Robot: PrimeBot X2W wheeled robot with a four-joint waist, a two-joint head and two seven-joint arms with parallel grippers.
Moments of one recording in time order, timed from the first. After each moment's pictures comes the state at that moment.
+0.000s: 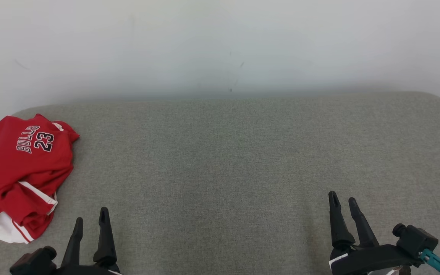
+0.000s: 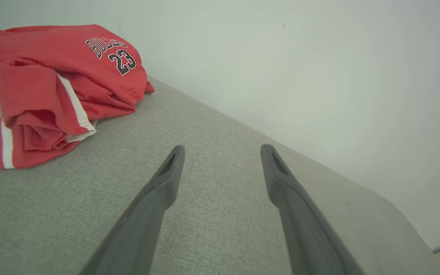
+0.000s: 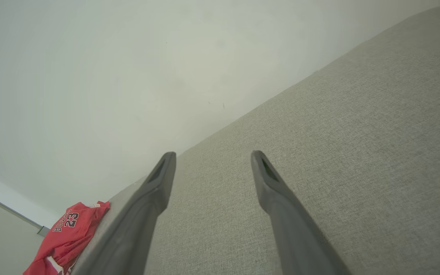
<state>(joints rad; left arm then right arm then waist) -0.03 0.07 0.00 0.14 -0.60 -0.04 -0.12 -0.02 -0.05 -0.02 0.16 0.61 0.13 -0.12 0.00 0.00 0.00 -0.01</state>
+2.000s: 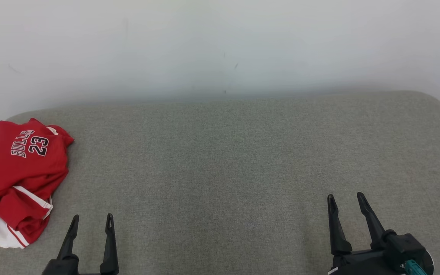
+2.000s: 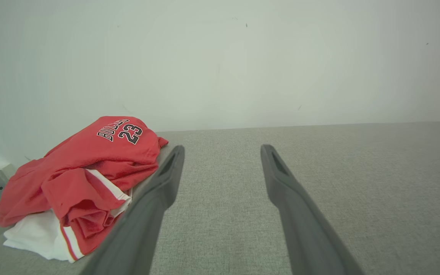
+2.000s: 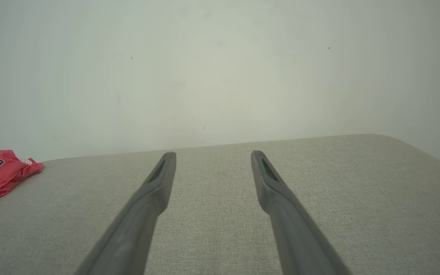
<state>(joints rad) 0.00 0.12 -0.03 0.15 -0.12 -0.02 -0.25 0.01 -0.05 -0.05 0.13 0.10 0.13 -0.25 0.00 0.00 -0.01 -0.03</state>
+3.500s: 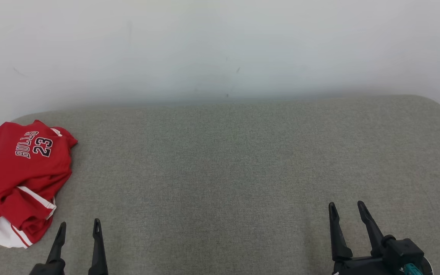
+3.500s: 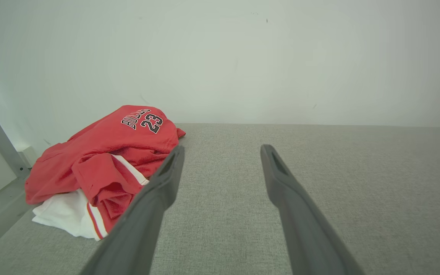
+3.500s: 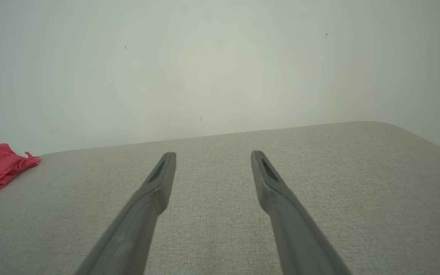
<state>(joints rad) 0.04 0.14 -0.01 0.11 -0.17 0.02 -0.20 0.01 -0.05 -0.06 0.19 0.11 0.13 -0.26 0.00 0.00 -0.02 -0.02</state>
